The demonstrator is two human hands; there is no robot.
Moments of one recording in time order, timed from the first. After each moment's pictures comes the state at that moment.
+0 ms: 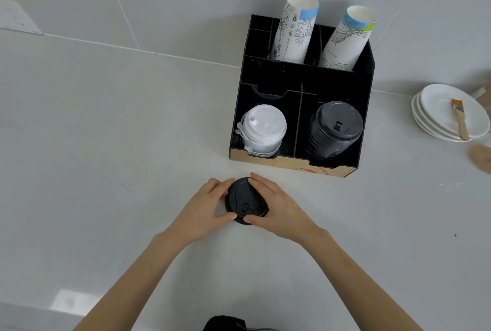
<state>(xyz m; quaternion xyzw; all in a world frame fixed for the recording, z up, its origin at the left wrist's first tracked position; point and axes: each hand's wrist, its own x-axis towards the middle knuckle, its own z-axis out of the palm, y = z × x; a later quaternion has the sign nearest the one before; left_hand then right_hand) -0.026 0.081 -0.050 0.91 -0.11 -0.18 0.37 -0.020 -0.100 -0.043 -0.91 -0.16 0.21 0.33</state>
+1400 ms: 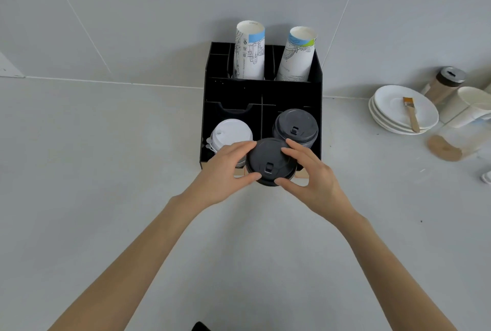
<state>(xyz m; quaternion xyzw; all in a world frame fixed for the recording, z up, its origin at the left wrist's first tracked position) 0.019 0.000 0.026 0.90 -0.21 -0.08 0.38 -0.016 -0.191 0.022 -0.91 -0.08 -0.02 0.42</state>
